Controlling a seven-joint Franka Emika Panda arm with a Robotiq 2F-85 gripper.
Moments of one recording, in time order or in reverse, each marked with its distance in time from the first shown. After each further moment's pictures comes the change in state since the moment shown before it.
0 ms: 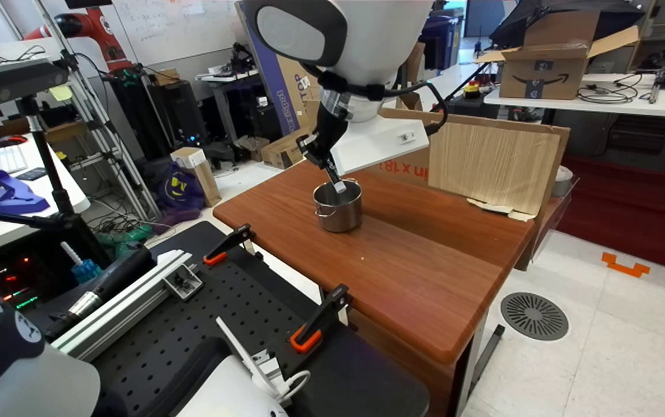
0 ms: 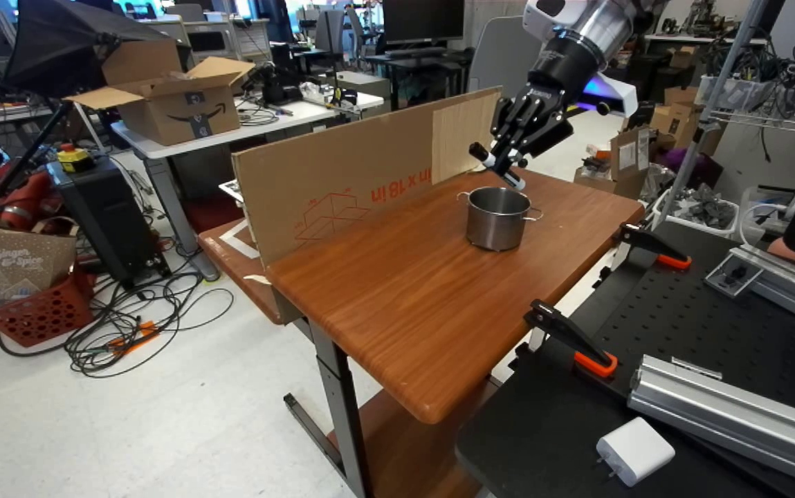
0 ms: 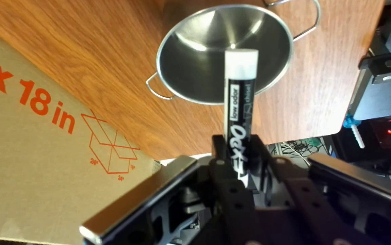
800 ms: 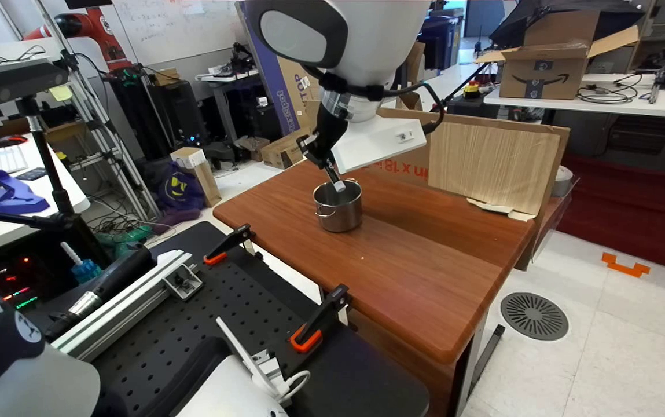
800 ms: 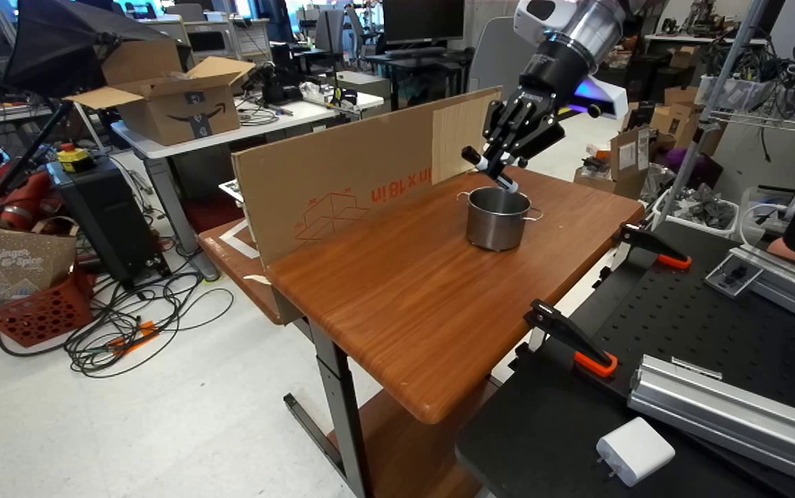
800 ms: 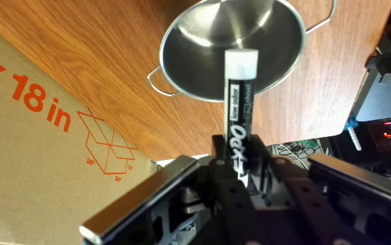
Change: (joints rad) arm 0.037 0.025 -0.018 0.024 0.000 0.004 0.002
